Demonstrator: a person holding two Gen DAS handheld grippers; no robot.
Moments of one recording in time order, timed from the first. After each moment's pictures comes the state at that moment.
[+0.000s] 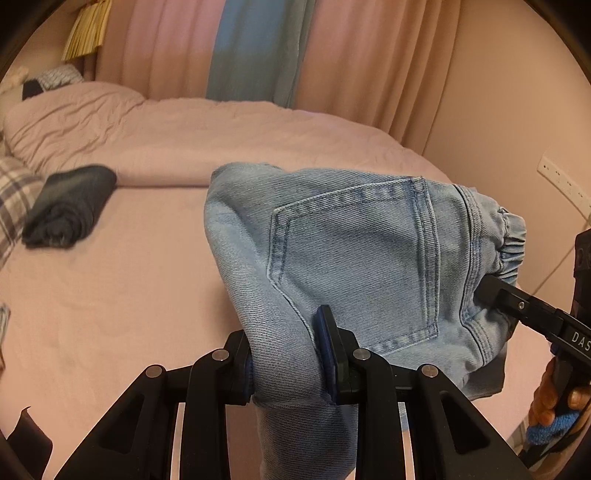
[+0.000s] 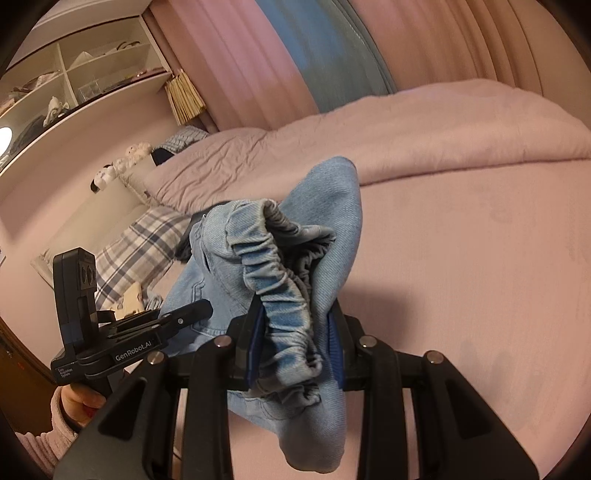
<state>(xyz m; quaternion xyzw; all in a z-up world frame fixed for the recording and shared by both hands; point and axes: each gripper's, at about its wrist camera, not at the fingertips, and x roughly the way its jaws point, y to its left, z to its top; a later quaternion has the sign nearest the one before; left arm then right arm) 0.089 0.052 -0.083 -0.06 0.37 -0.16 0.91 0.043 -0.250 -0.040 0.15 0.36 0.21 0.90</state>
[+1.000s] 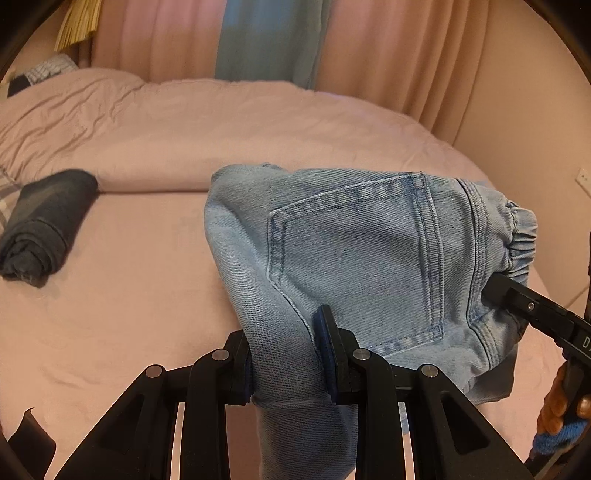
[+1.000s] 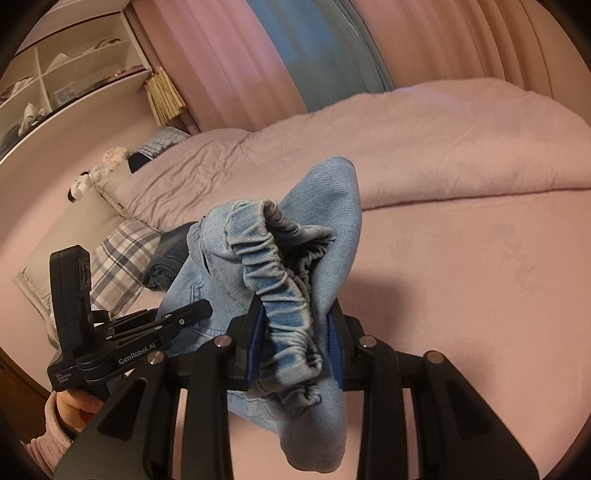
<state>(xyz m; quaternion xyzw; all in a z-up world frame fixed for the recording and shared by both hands) 0.208 0.040 -0.119 -0.05 0.42 -0.12 0.90 0.174 -0.238 -0.069 0.15 0.39 0.19 0.89</state>
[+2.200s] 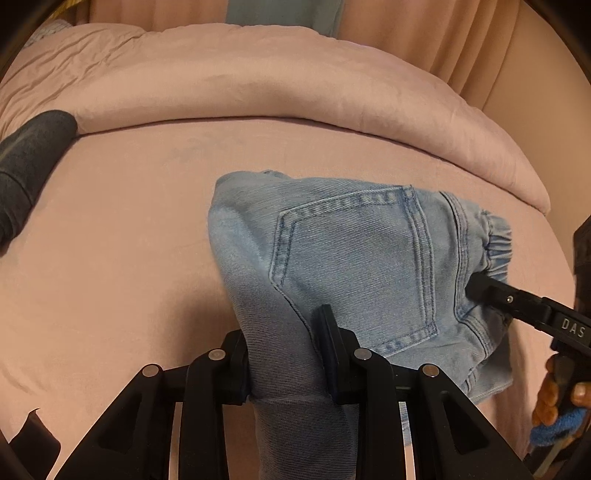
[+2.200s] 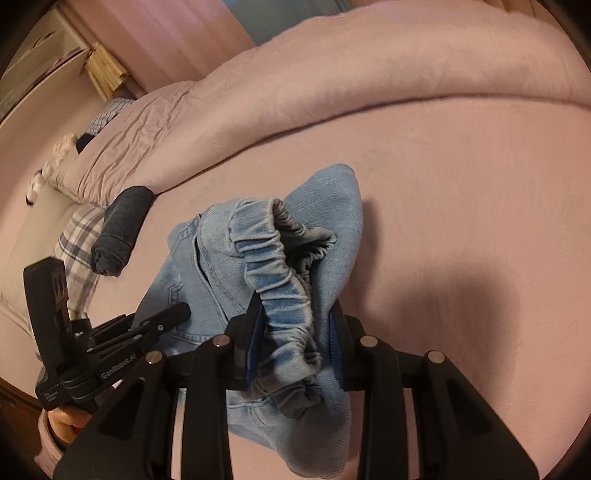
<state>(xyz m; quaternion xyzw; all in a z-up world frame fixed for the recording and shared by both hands) 0.249 0.045 -0.195 -0.05 0.49 -0.11 0.86 0.243 -0.241 -0.178 0.19 0.50 0.14 0.83</state>
